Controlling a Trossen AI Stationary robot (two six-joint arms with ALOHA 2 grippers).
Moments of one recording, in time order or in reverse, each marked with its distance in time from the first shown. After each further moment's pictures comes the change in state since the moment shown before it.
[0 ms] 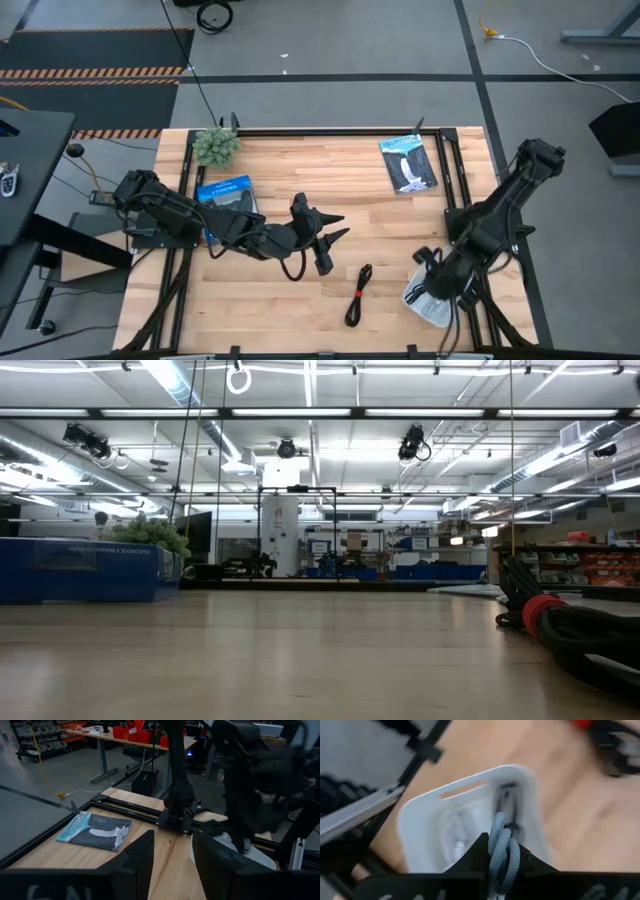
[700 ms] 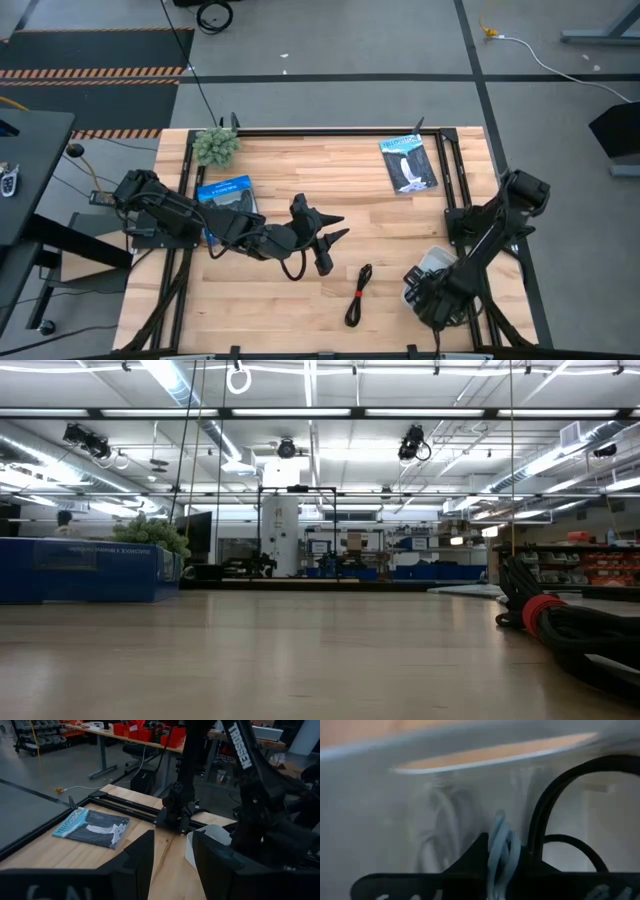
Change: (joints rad) left arm -0.001 0.000 0.000 -0.008 0.001 -0.044; right arm 0.108 0.448 0.001 0.122 0.068 -0.088
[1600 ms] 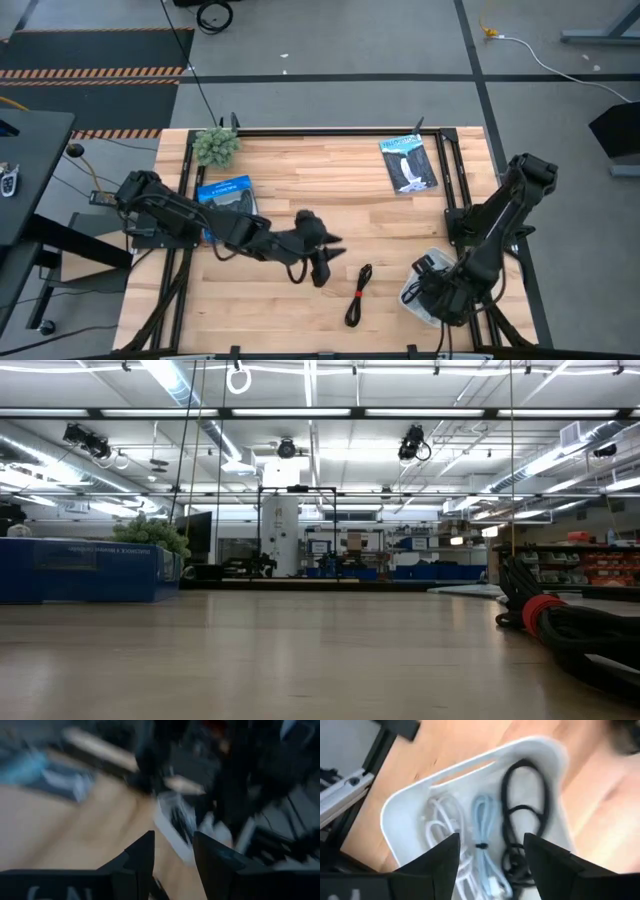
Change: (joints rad) left arm -0.003 0.014 -0.005 -0.129 0.207 -0.253; right arm -0.002 -0.181 0.153 -0.243 0.053 0.218
